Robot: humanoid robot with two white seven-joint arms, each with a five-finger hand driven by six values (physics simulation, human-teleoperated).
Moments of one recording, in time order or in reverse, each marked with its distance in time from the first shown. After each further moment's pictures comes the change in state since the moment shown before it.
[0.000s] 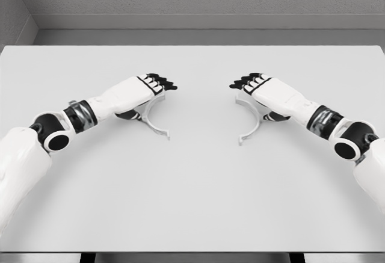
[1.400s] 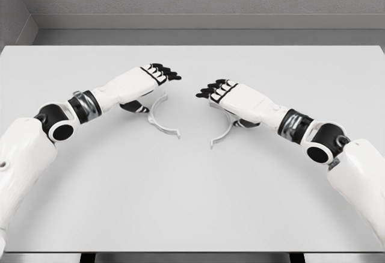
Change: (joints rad) left arm -0.060 -0.033 -0.001 0.056 0.014 -0.002 -0.010; right arm -0.005 0.064 0.088 -0.131 -0.015 0.060 0.065
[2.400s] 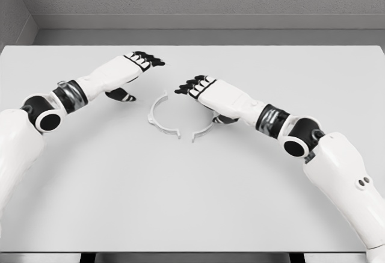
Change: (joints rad) left arm -0.043 0.021 0.048 0.077 0.013 0.000 0.000; right arm -0.055 0.100 0.047 0.058 0.005 0.016 -0.004
